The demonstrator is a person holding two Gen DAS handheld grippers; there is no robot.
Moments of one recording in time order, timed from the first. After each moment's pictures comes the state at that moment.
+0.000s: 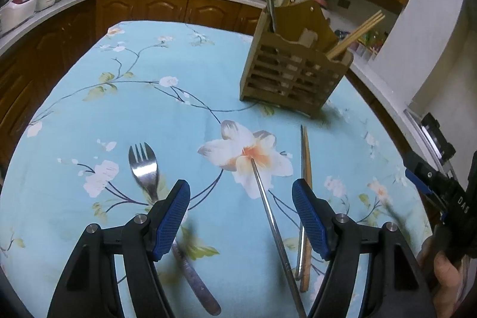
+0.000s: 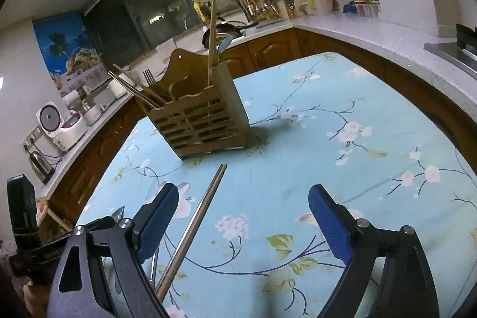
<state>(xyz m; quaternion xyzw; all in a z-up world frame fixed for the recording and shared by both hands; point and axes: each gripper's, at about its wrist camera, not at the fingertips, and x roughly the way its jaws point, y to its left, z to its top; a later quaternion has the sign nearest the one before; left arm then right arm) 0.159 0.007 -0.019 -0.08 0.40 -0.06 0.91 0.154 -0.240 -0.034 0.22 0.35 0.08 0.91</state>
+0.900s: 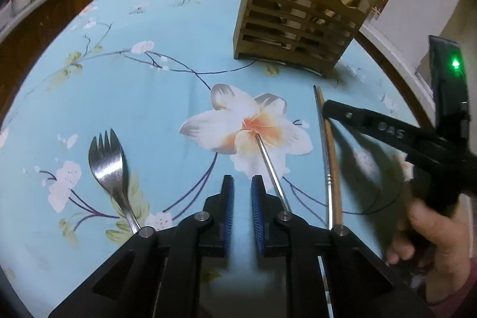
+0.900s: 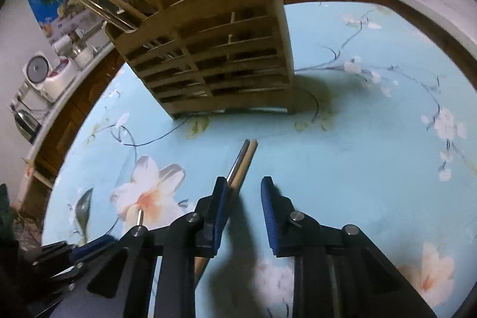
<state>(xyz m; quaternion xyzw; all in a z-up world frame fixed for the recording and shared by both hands) 0.225 -0.010 -0.066 -0.04 0.47 -0.08 0.88 0.258 -0.165 -0.093 0.16 0.48 0.13 0.85</state>
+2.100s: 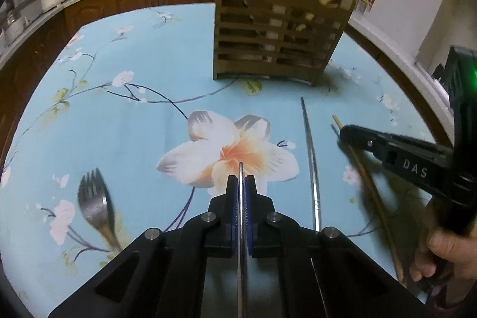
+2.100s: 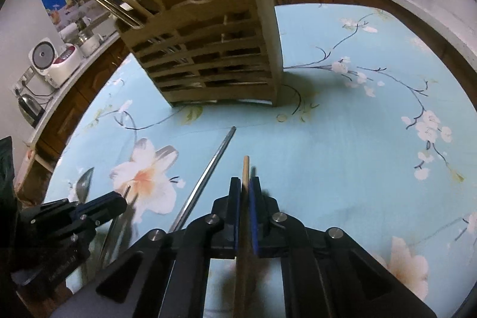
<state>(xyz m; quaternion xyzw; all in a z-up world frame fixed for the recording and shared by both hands) 0.237 -0.038 -0.059 0.01 0.45 -0.08 0.89 0.239 -0.188 -0.082 0.14 0.48 0.15 0.85</state>
